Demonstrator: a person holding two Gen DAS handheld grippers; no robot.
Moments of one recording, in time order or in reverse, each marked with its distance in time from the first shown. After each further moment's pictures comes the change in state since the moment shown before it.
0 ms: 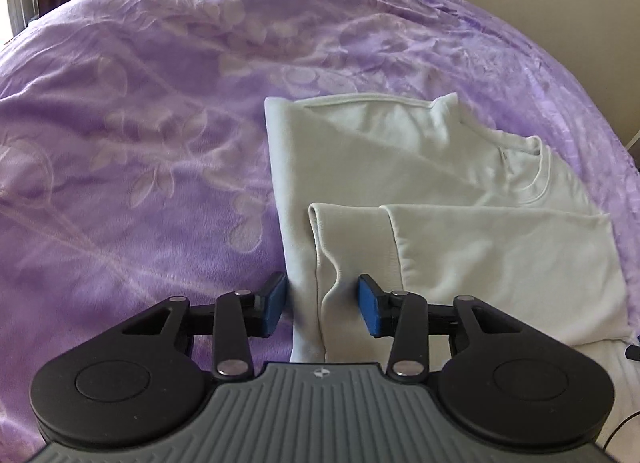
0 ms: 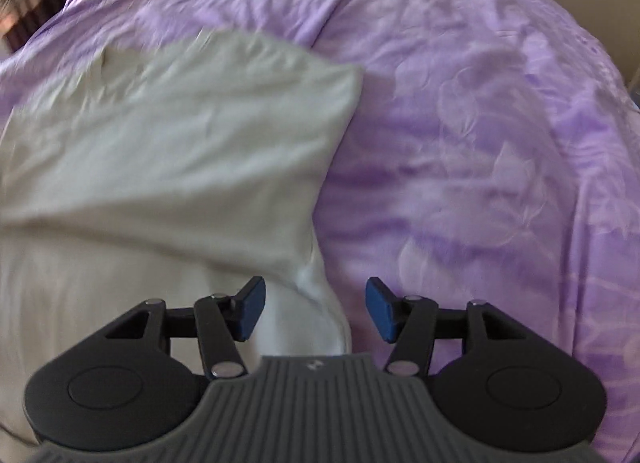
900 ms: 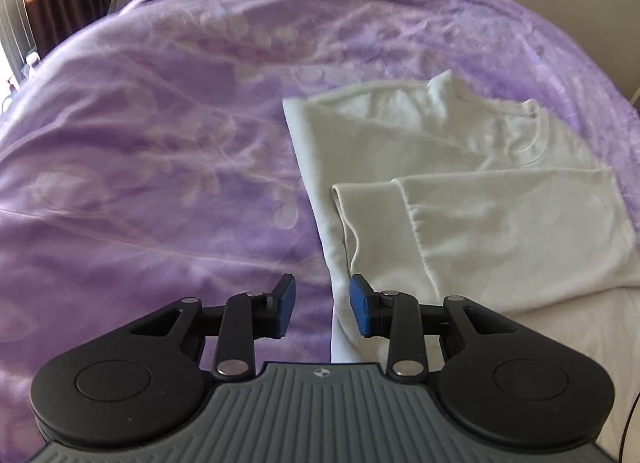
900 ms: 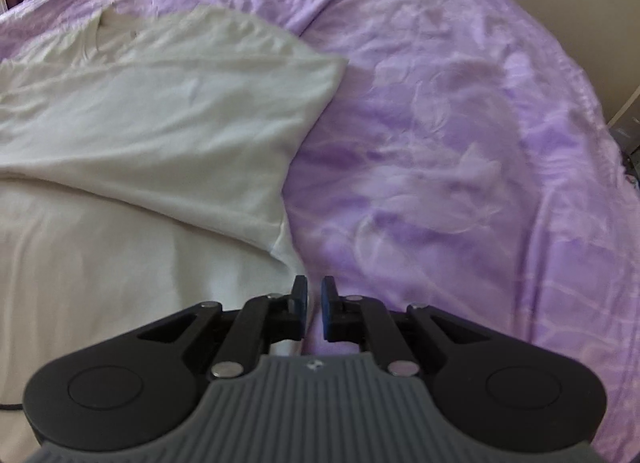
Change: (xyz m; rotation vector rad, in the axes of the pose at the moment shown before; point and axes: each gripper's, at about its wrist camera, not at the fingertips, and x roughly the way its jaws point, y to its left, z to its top) left arm -0.049 0.001 -0.004 0.129 0.032 0.060; right arm -0.023 -0.001 -0.016 -0.079 -0.023 -0.125
